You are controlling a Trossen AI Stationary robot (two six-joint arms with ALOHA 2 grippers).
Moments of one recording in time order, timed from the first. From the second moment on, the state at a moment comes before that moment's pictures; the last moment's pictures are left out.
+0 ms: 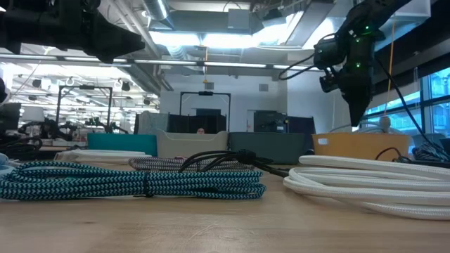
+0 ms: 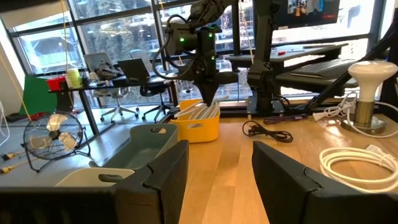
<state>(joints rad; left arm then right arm) 0.05 0.47 0.18 0.32 -0.21 0.11 -0.74 1.35 0.98 -1.07 -0.04 -0.17</state>
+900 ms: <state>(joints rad) 0.05 0.47 0.18 0.30 -0.21 0.09 -0.46 1.16 1.00 -1.17 -0.20 0.17</state>
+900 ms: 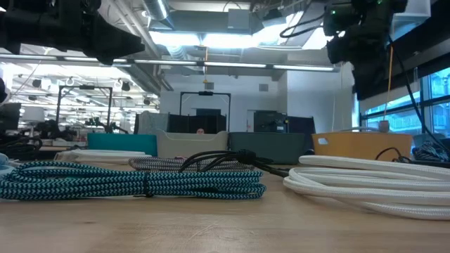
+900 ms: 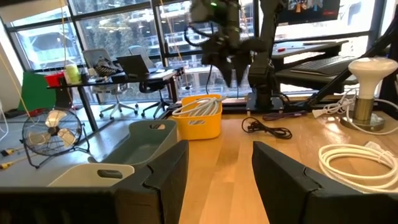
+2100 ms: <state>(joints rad) 0.05 0.47 0.18 0.33 -0.22 0.16 -0.51 1.29 0.70 -0.92 0.14 0.29</state>
